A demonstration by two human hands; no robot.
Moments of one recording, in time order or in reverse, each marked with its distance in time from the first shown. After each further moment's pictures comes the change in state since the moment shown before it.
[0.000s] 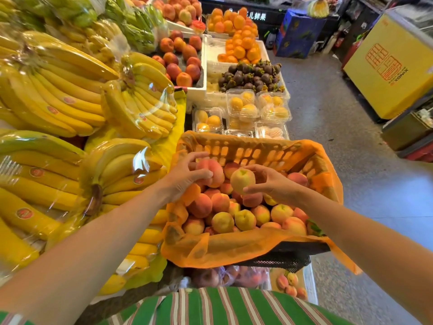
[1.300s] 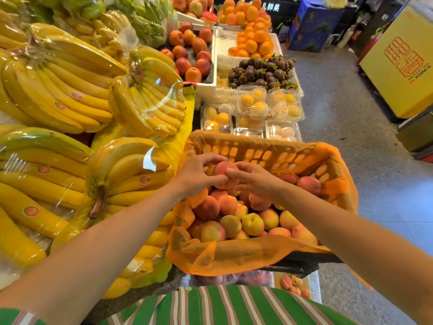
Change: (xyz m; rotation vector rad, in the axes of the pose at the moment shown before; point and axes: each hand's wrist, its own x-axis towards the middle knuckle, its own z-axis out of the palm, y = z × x) left_hand 0.022 -0.007 -0.006 0.519 0.003 0.304; right_hand 0.051 -0.016 0.034 0.174 -0.100 0.009
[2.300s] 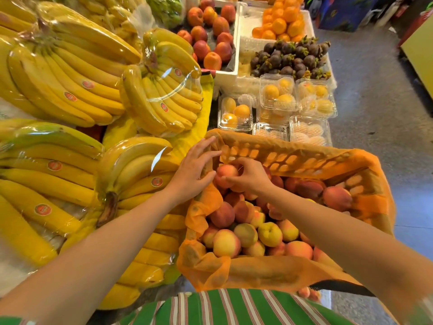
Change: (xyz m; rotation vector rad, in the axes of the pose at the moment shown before) left_hand 0.010 -0.055 -0.028 0.397 0.120 0.118; right_hand 0.092 0.017 0.017 -0.801 0.367 -0.168
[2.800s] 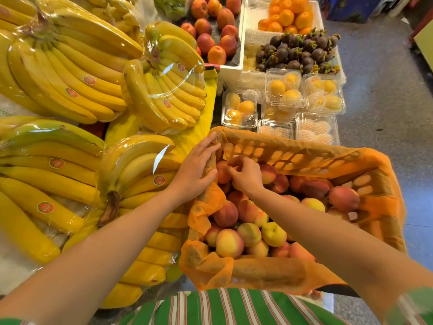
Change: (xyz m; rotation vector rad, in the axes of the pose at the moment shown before) left_hand -0.002 -0.001 0.000 -0.054 -0.002 -0.048; right_hand 0.010 -0.003 0.034 0.118 0.146 0.166
